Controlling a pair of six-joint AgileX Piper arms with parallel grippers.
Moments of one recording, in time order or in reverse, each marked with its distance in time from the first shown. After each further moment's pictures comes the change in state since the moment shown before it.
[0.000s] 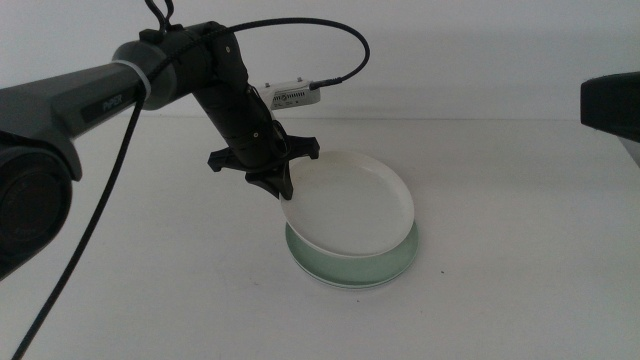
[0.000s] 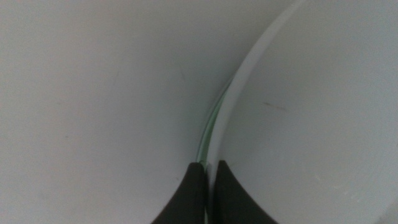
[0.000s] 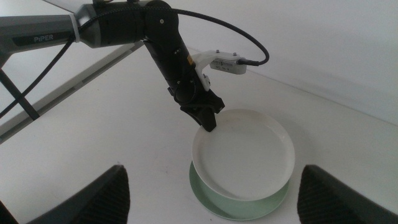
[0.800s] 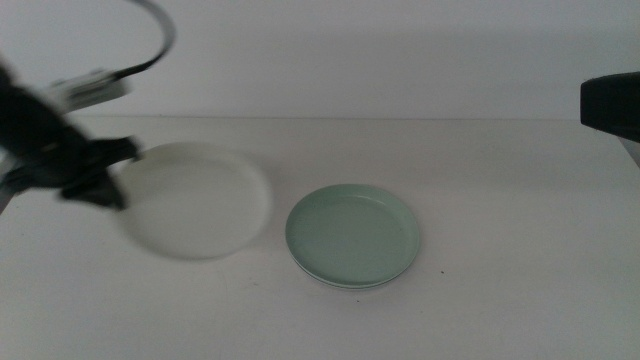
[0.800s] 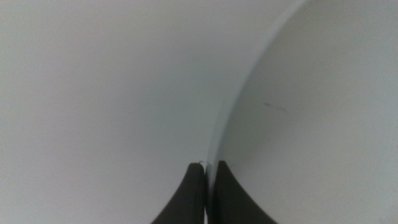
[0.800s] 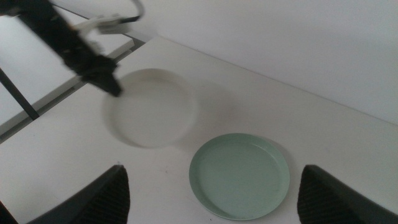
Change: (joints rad) left arm 0.433 -0.478 0.563 0.018 -0.103 0.148; right arm 0.000 0.000 0.000 0.000 0.000 0.000
